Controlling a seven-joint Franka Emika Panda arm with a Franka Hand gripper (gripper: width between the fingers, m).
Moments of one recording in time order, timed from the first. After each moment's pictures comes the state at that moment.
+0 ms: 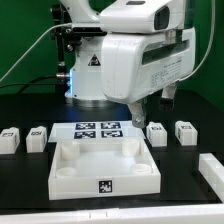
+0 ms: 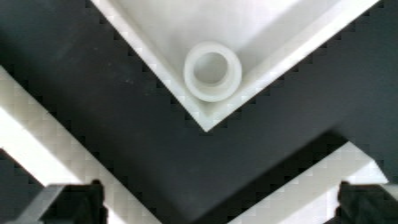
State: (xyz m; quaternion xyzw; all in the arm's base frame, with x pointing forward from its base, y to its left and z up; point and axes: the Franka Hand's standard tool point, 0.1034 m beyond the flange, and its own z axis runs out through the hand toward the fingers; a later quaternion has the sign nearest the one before) arm 0.566 0.056 0.114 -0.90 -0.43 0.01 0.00
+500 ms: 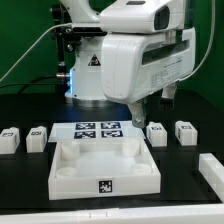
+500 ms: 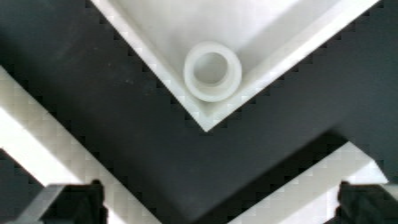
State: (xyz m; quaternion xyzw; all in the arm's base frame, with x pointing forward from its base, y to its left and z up) arm 0.566 0.056 0.114 -0.90 -0.43 0.01 0.00
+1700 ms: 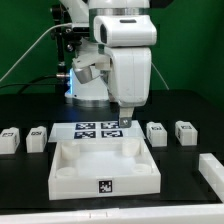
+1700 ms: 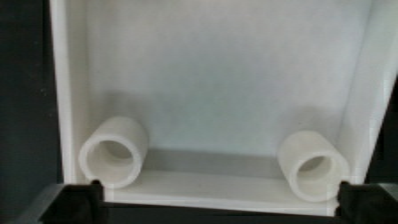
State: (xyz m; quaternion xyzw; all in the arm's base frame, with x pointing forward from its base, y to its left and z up) arm 0.497 0.014 0.091 -0.67 -0.74 0.00 -0.01
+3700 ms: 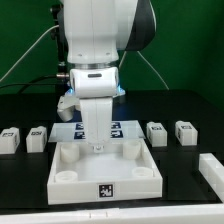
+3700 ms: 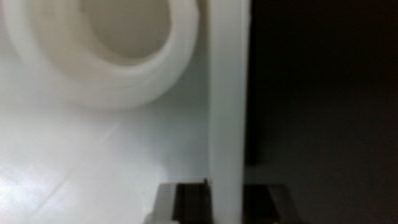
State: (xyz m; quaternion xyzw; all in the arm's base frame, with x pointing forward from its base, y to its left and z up) arm 0.427 -0.019 0.009 -0.71 -0.70 -0.01 0.00
